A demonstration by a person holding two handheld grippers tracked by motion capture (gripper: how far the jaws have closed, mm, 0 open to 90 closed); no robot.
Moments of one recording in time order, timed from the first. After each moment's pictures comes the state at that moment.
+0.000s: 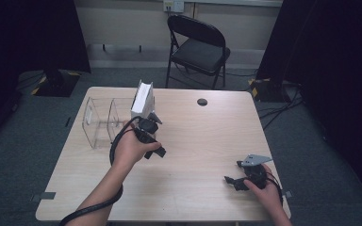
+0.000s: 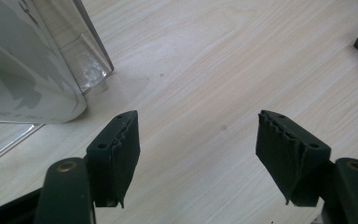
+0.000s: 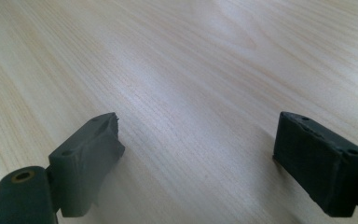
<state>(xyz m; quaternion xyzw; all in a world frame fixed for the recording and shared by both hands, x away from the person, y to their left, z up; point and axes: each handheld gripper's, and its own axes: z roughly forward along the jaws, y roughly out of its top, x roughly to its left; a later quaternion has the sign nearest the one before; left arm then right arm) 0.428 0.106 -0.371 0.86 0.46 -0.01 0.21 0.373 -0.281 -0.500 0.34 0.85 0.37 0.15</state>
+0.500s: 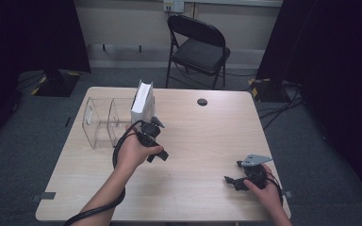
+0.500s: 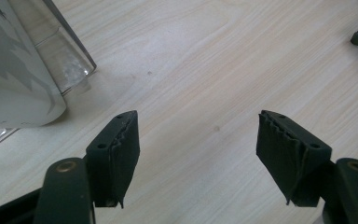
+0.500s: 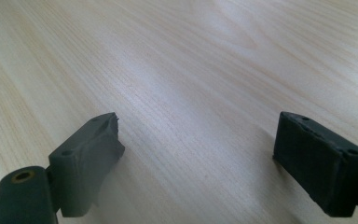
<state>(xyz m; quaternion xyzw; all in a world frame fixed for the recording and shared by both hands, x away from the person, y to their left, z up) 0.426 0.100 -0.384 0.86 0.46 -0.02 0.22 0.373 -0.281 -0.500 0.34 0.85 0.37 0.15</state>
